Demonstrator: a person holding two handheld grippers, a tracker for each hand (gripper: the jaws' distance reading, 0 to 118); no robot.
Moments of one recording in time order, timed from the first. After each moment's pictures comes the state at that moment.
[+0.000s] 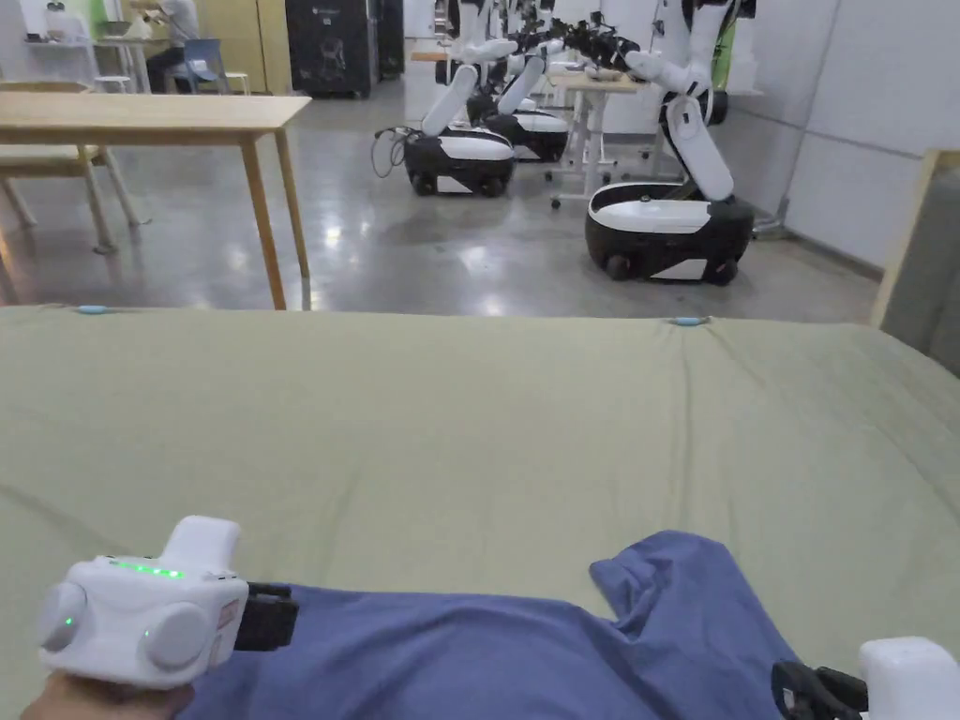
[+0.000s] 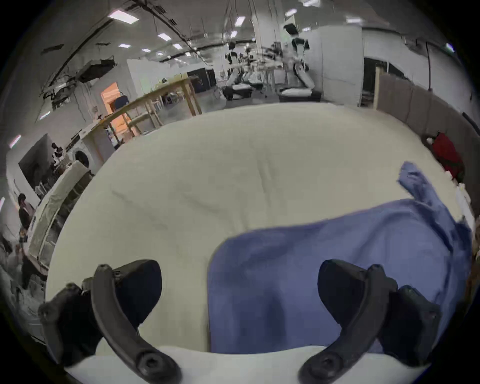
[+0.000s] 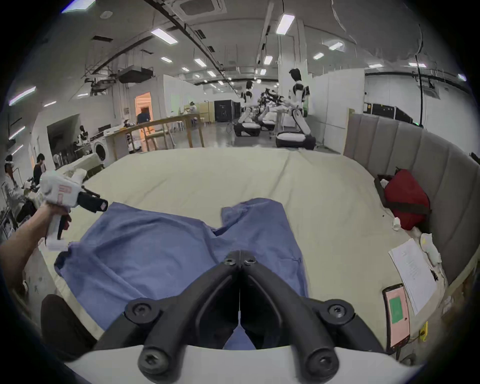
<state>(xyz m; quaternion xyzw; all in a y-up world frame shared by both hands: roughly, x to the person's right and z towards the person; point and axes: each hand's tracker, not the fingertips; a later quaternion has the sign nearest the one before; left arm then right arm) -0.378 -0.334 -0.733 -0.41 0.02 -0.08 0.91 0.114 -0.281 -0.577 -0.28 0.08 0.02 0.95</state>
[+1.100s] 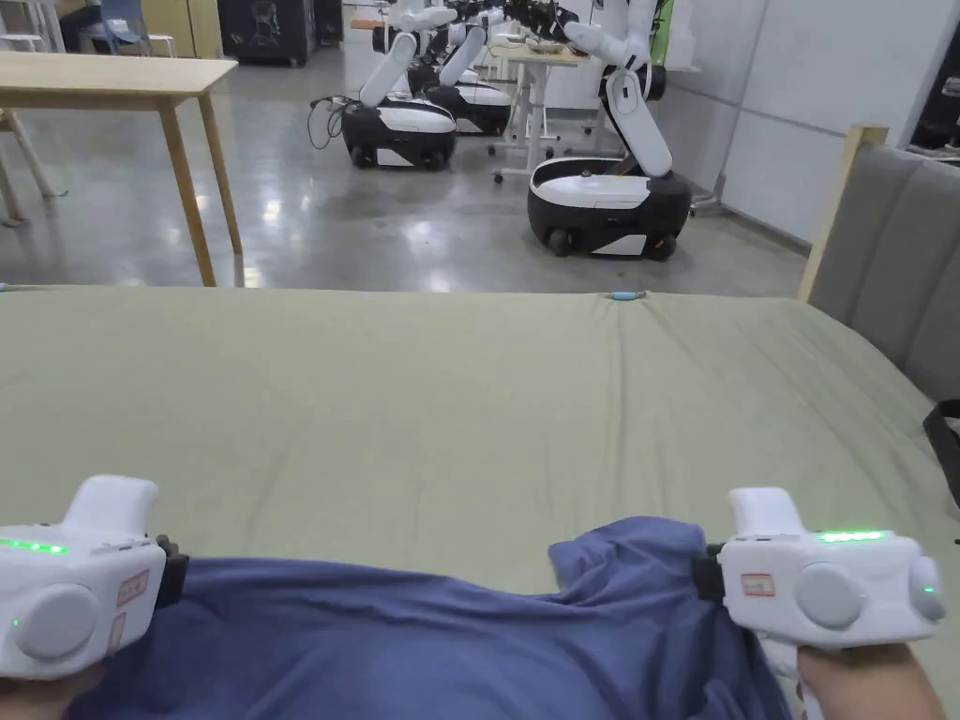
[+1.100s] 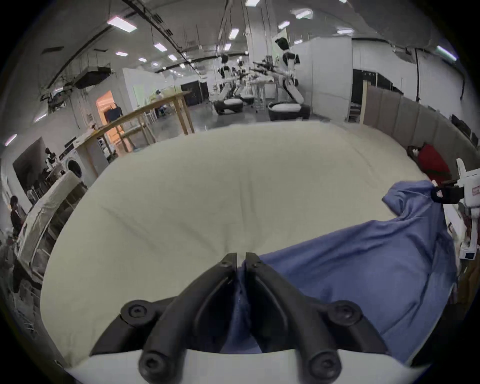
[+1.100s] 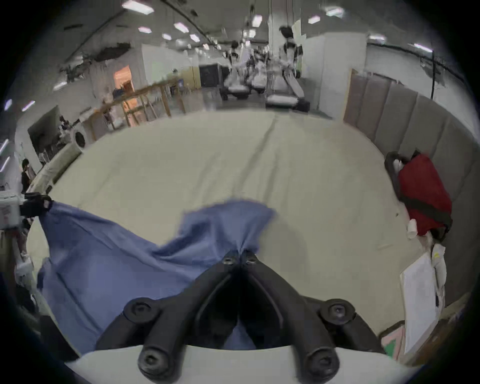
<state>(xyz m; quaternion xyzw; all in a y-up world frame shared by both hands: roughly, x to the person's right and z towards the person) -0.343 -0.275 -0.685 -0.35 -0.02 -0.06 0.94 0.163 -0.300 -0.719 -0.37 0.06 0.02 0.93</state>
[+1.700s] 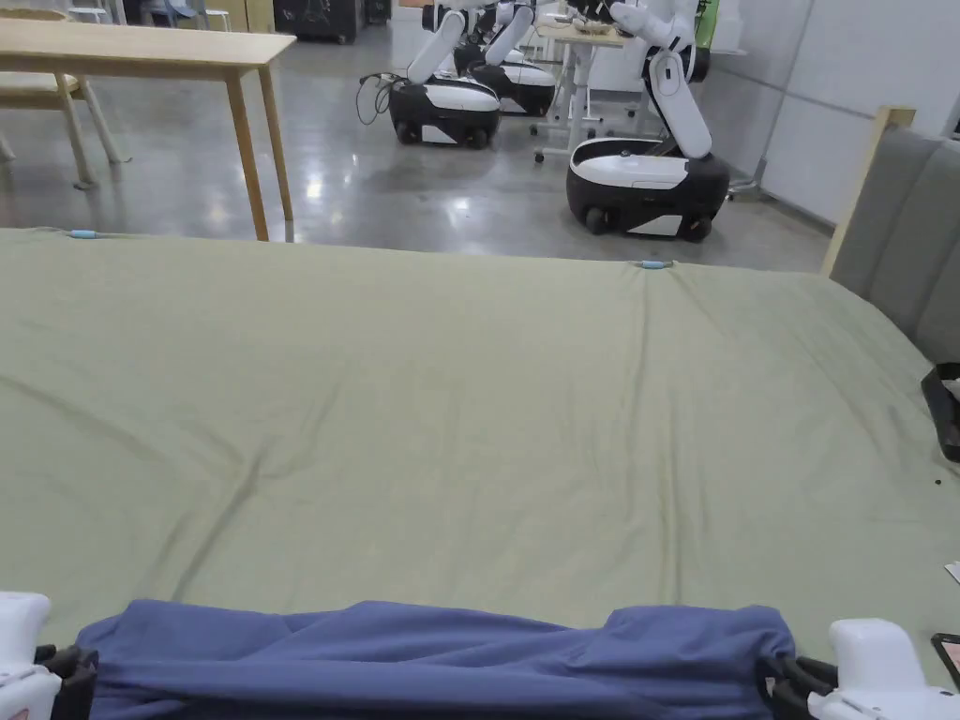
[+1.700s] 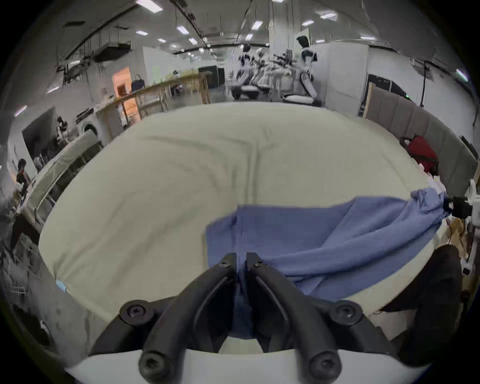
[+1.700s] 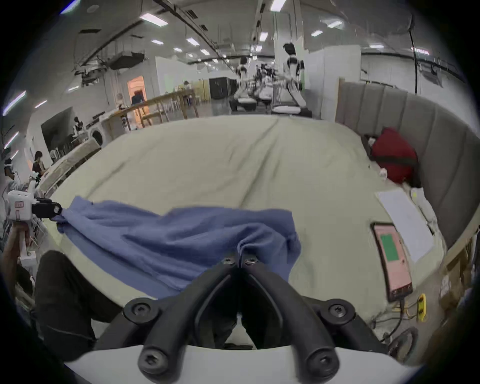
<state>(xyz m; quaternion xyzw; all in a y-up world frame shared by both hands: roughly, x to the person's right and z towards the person) -0.391 -0.326 -0.459 -0.40 0.02 -0.01 0.92 0.162 -0.335 -0.479 -0.36 0.08 0.01 0.93</state>
